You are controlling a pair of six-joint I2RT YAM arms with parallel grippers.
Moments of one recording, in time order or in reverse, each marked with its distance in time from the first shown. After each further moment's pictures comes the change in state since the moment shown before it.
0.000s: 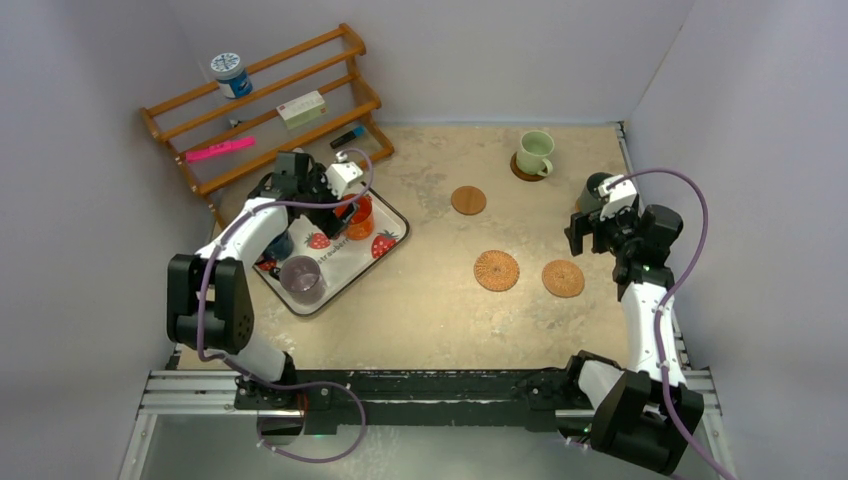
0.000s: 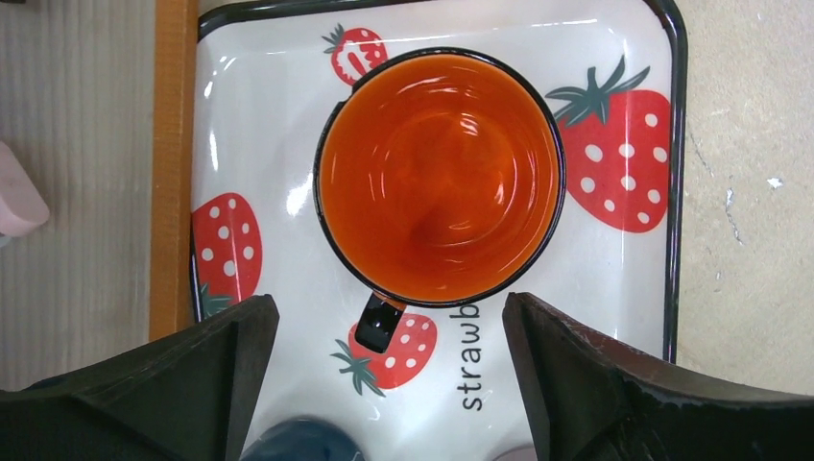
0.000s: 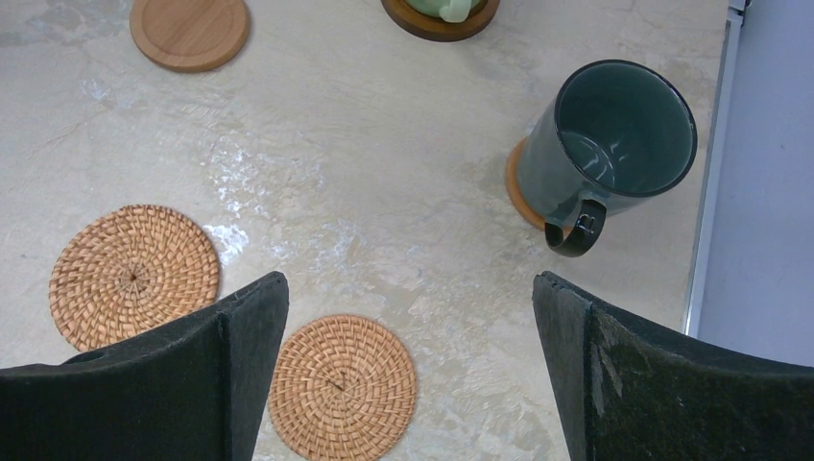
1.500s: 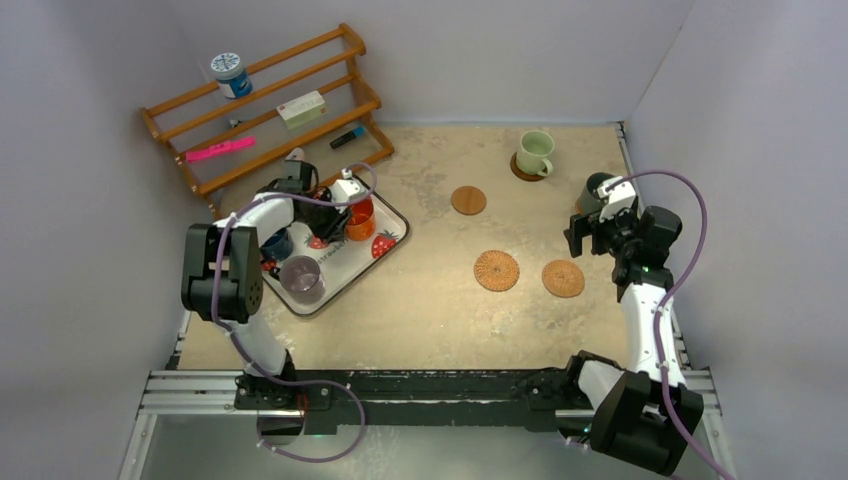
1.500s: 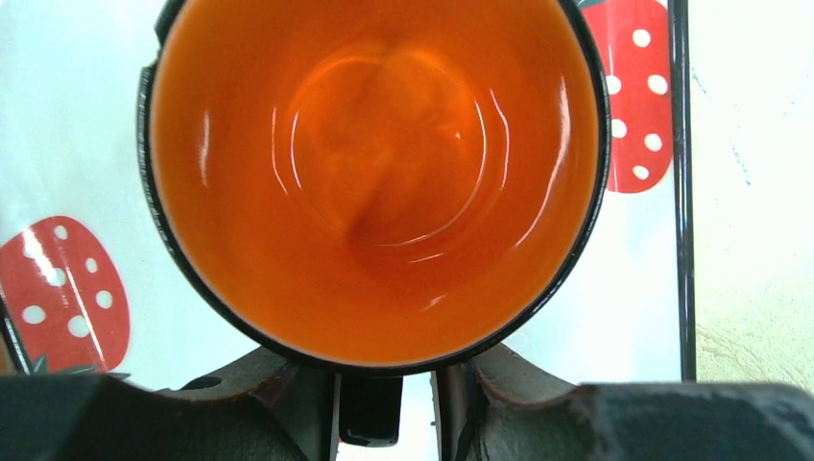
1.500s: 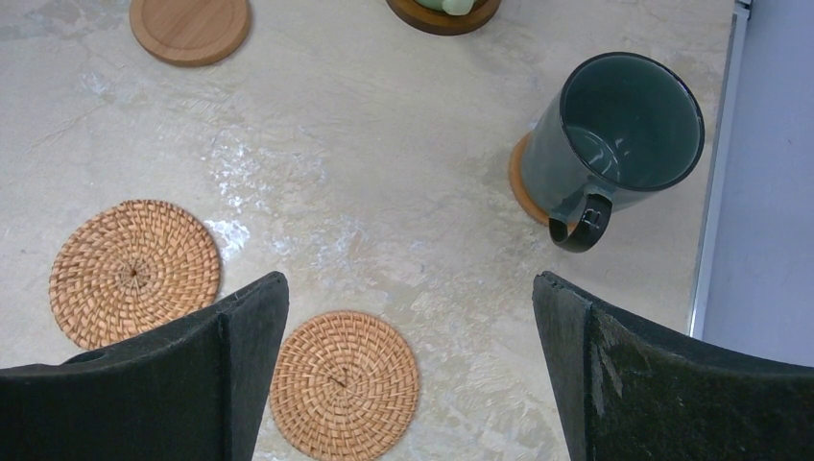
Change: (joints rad) left arm 0.044 0.203 0.011 -0.054 0.148 0.128; right arm 0.000 -0.003 -0.011 0.000 -0.001 -0.002
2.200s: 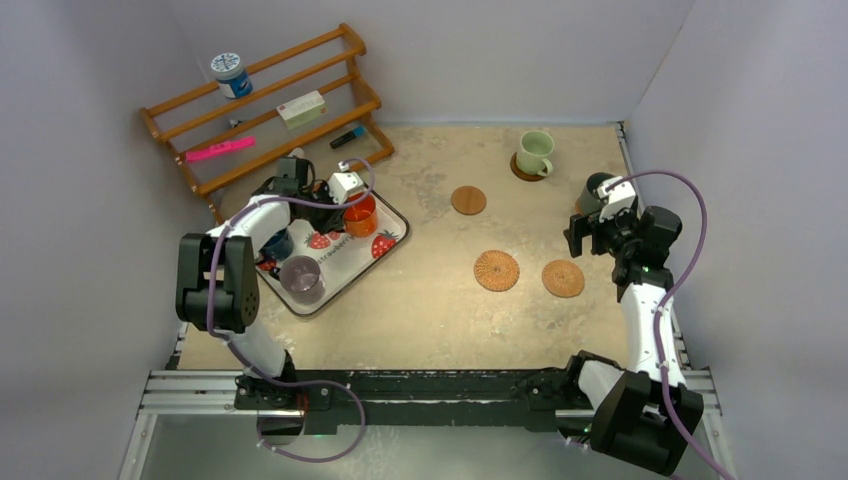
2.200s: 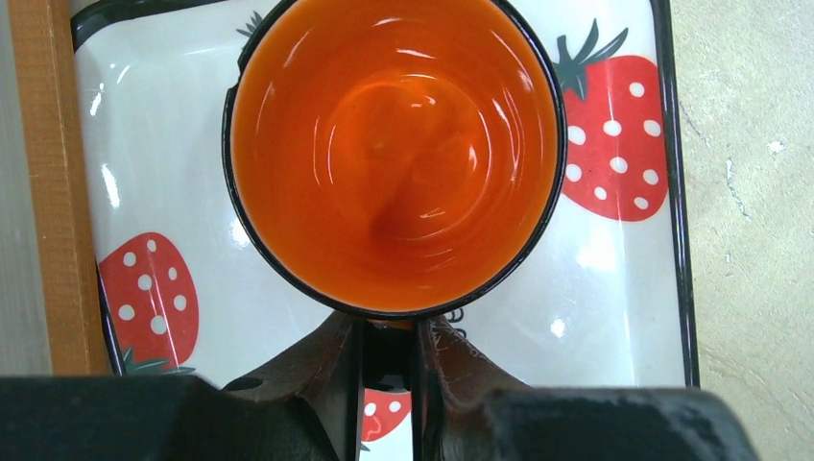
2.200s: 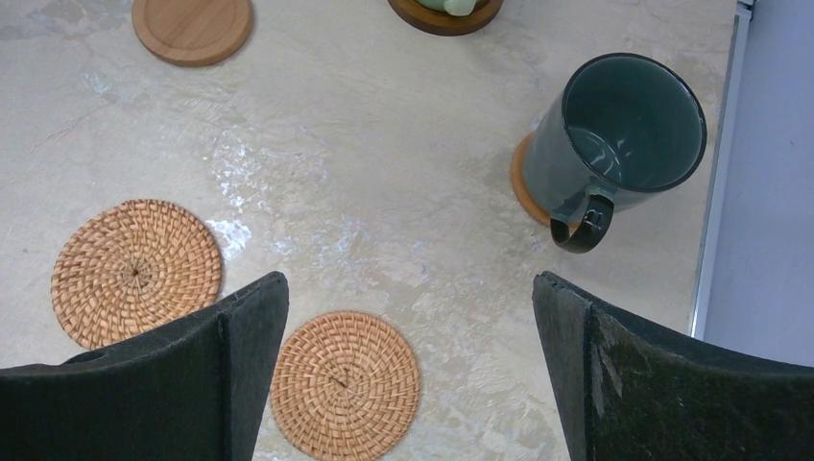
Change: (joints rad) left arm 0.000 -0.071 -0.021 0.074 0.008 -0.019; right arm 0.000 0.000 0.000 0.000 -0.003 0.000
